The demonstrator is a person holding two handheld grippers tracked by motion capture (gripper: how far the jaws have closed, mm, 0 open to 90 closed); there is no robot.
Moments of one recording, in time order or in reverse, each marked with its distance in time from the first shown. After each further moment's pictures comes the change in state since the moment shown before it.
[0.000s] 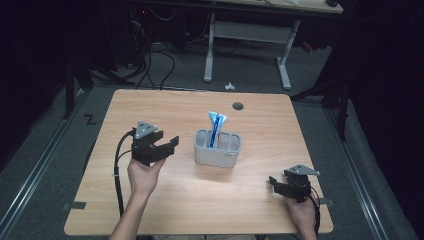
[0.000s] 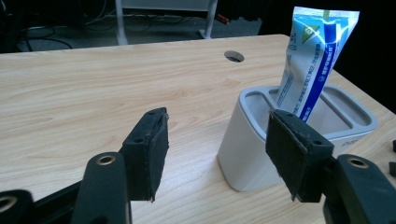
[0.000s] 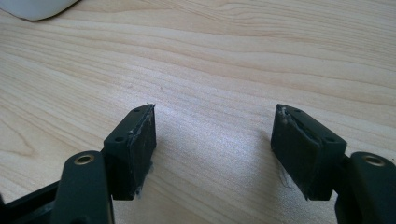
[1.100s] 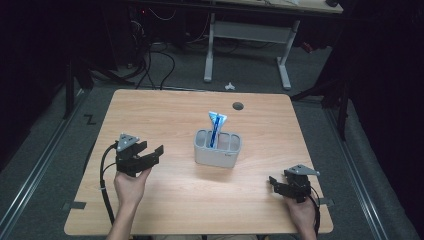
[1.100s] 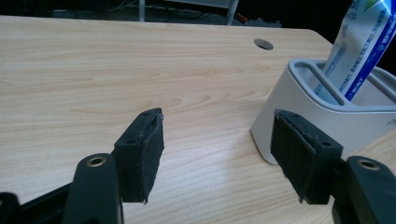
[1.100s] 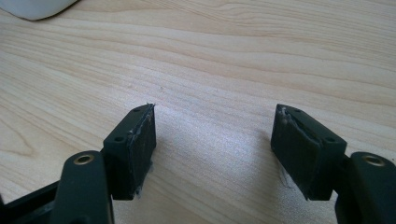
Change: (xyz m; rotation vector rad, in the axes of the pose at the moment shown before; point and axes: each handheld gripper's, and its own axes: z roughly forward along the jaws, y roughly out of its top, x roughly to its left) left arm 0.033 -0.039 -0.014 -0.002 0.052 -0.087; right arm 0.000 0.000 0.000 0.000 -0.002 -0.005
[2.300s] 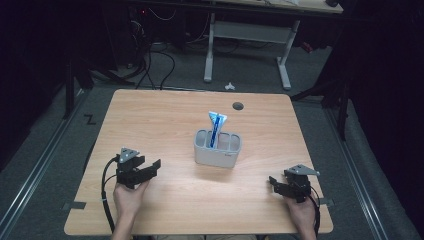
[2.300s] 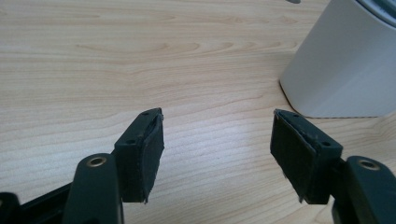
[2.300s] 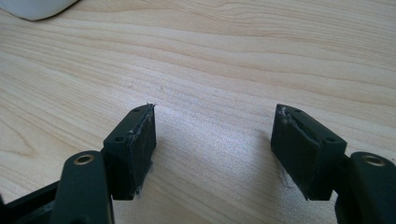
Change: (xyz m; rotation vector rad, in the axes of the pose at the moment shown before) left arm 0.015 -0.045 0.013 0.096 0.030 -0.021; right arm 0.000 0.000 0.000 0.000 0.000 0.003
